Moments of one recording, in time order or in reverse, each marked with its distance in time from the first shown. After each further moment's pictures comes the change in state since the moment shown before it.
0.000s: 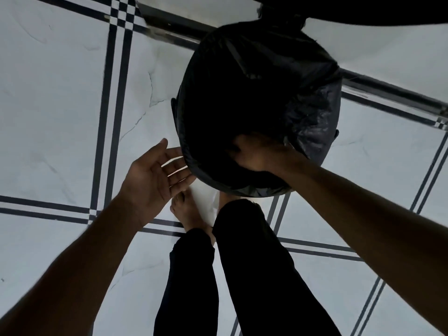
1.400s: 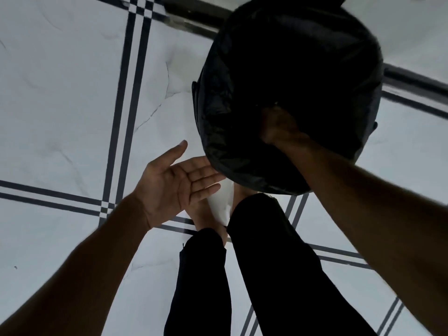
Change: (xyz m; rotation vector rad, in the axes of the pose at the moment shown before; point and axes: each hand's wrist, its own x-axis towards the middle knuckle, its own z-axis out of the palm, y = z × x) left_hand 0.006 -0.020 -0.026 -0.010 -0.156 -0.151; right_hand 0.055 0.009 0.011 0.118 0.180 0.287
